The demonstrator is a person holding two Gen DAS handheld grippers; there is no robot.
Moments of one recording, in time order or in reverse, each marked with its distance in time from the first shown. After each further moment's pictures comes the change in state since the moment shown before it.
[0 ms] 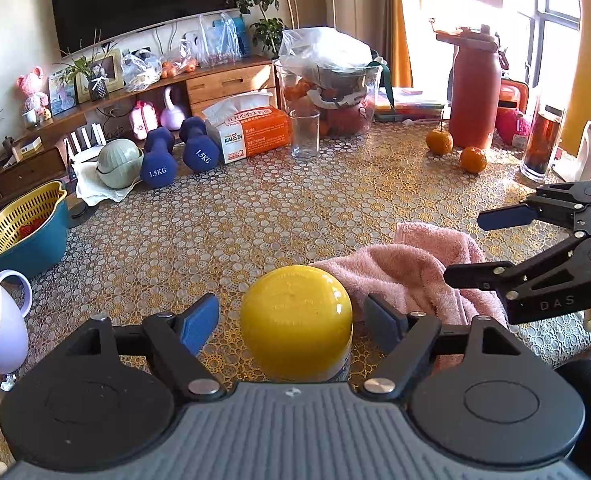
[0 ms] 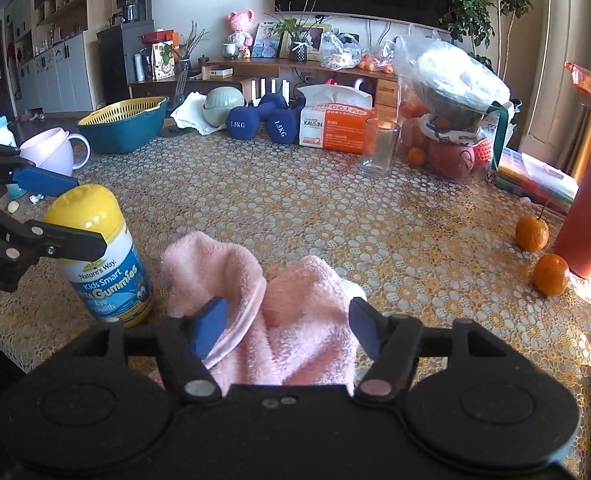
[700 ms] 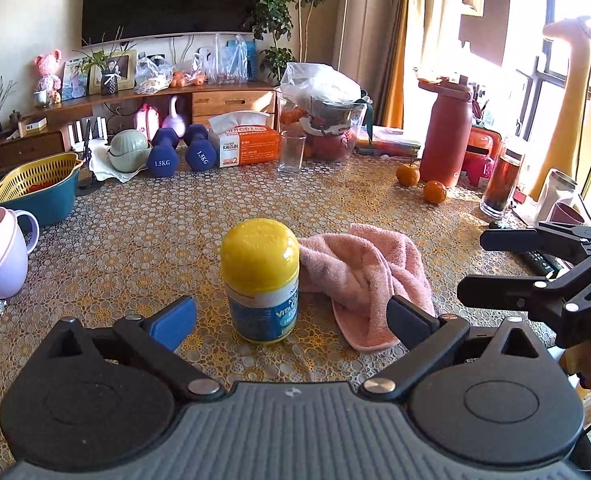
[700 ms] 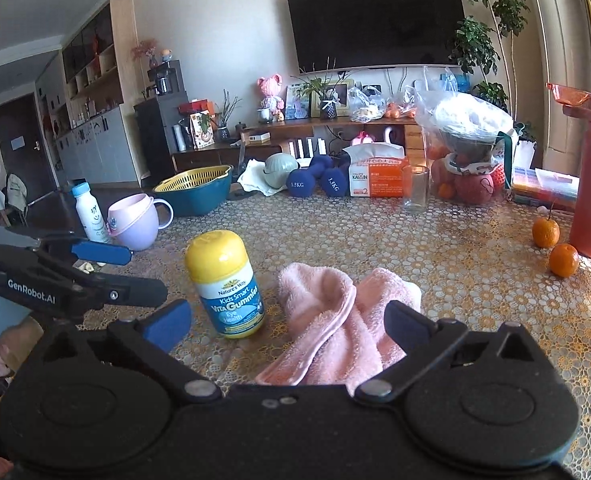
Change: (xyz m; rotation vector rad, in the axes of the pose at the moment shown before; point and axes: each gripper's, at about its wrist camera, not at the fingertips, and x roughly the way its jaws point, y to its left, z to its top) left arm -0.072 -0.012 -0.050 -0.132 -0.099 -0.067; right arm -0.086 0.025 -0.028 0.098 -0.177 0.156
